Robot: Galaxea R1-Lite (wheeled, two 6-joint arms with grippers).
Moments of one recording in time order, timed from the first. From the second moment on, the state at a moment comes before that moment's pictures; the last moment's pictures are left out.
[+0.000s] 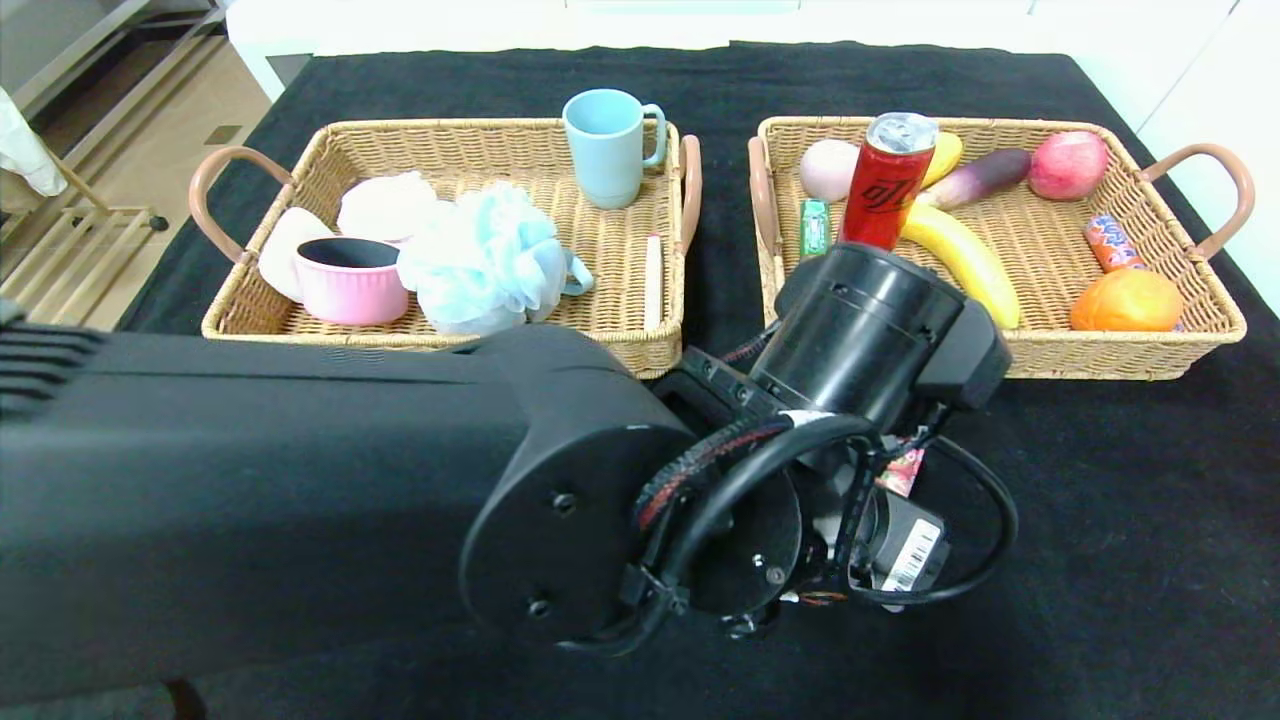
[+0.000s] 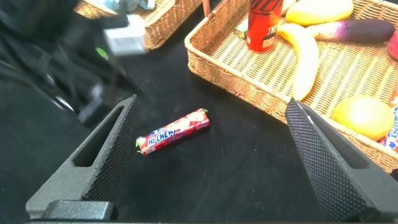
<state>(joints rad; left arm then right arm) -1.05 1.98 -1.66 0.30 0.27 -0.14 0.22 0.83 -0.72 -0.13 0.36 -0.18</state>
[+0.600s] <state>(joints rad) -0.96 1.80 -1.66 0.44 0.48 -0.22 0.21 0.87 -0.71 -0.13 0.35 -0.18</state>
